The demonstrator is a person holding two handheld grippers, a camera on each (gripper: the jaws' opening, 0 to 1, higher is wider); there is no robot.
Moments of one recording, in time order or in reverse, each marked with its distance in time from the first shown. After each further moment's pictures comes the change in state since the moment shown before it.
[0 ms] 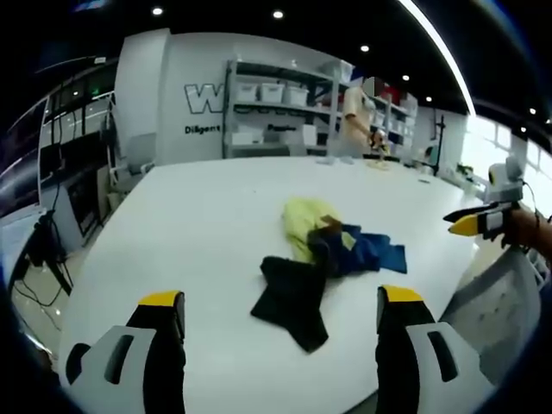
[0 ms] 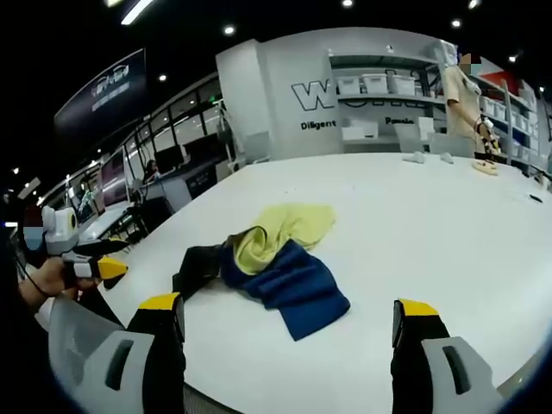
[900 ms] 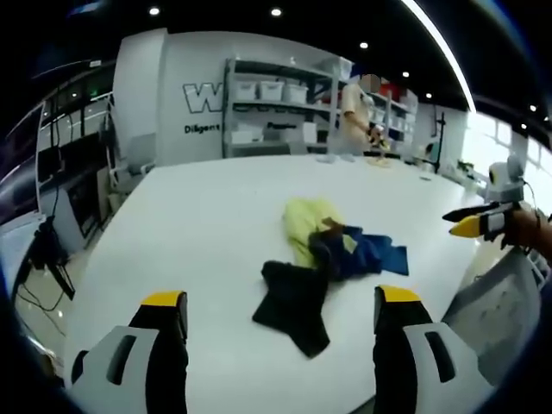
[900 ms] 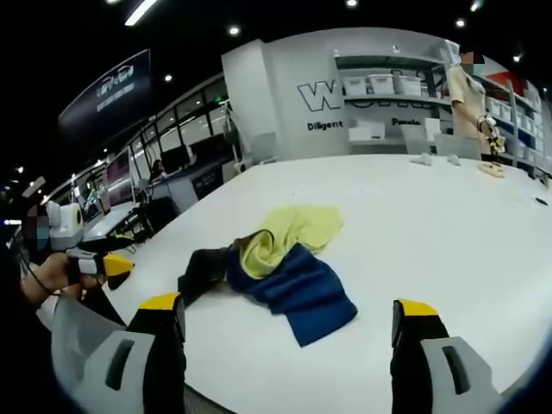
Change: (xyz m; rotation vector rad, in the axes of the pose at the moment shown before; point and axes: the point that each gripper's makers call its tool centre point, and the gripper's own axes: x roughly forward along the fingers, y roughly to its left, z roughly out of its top) left arm 0.004 -0.001 0.009 0.011 0.012 0.004; right arm 0.006 0.006 0.006 -0.008 -0.004 0.037
